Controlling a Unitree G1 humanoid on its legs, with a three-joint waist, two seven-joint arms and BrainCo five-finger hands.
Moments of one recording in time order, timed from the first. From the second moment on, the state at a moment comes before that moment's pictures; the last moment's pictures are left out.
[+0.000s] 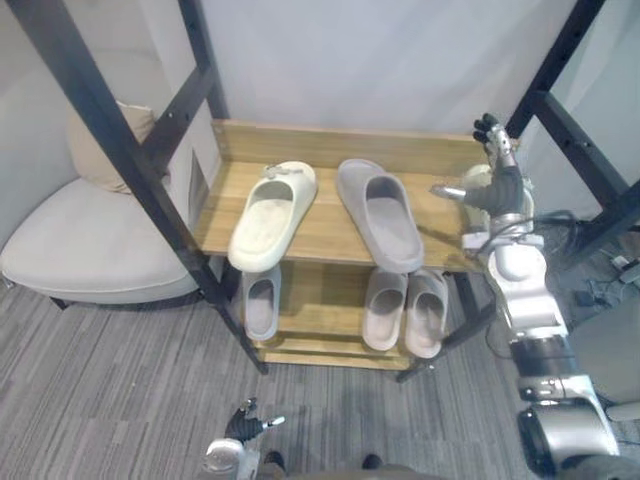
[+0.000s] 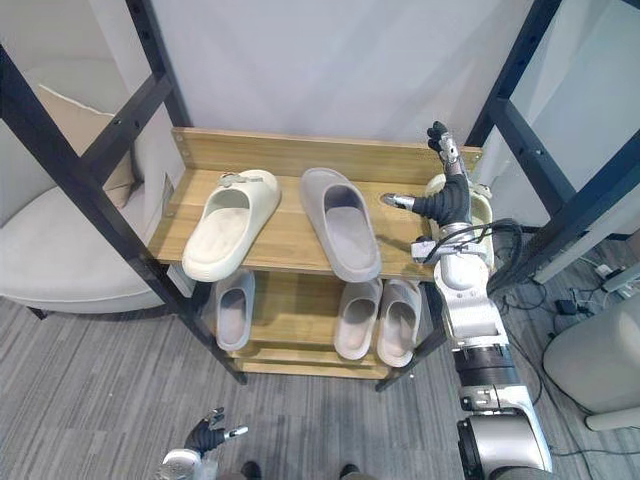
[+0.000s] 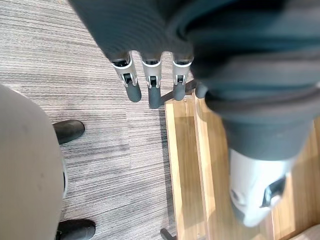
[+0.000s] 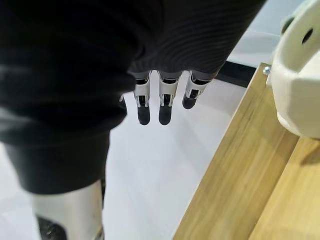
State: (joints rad) left arm 0.06 0.12 -0.11 1.01 0.00 -0.14 0.03; right arm -0.55 -0.44 -0.02 0.25 -0.04 -0.15 -0.16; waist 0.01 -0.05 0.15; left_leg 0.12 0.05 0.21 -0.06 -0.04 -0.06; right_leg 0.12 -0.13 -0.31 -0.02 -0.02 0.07
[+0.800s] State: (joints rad) left arm 0.06 0.16 -0.10 0.93 -0.08 -0.14 0.04; right arm -0.80 -0.45 0.11 0.53 -0.16 -0.10 -0.08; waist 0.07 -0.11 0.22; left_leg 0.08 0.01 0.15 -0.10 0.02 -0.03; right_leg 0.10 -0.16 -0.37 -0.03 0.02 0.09
